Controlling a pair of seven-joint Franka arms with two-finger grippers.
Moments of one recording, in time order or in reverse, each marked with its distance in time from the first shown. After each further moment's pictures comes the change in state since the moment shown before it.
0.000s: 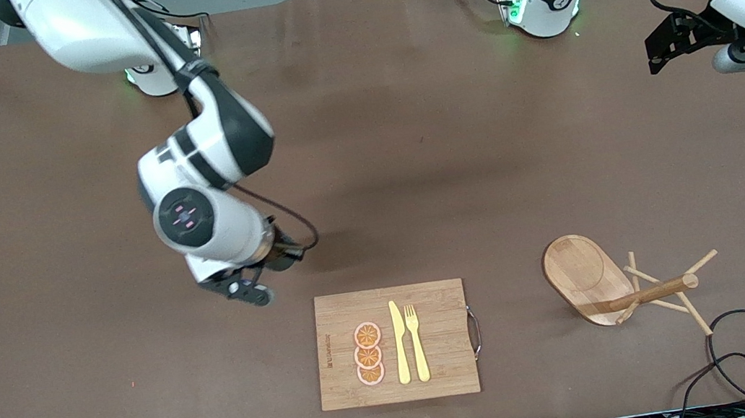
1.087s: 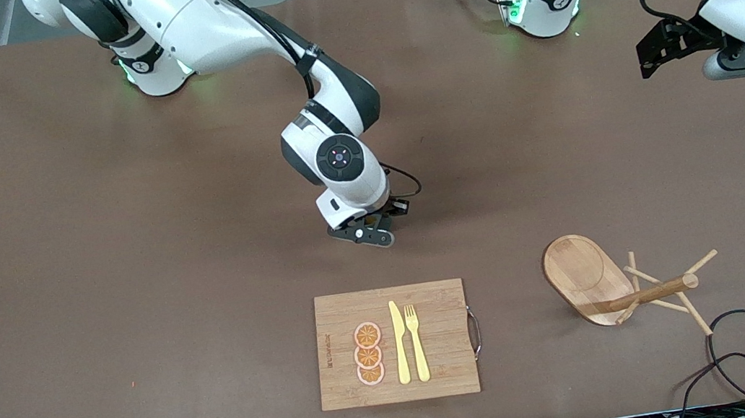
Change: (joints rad) left arm -0.016 0.011 -0.013 0.000 0.000 0.000 -0.070; right arm 0.232 0.201 -0.009 0.004 0.032 0.282 0.098
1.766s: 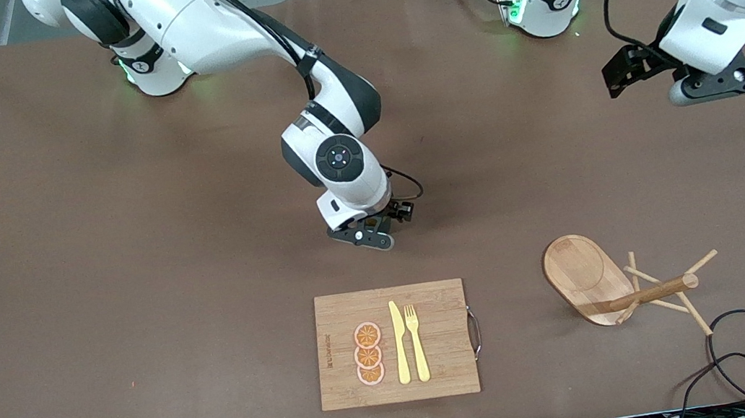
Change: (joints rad) left arm -0.009 0.080 -0.078 0.054 0.000 0.010 -0.204; right arm -0.001 0.003 -0.009 0.046 0.000 0.005 0.044
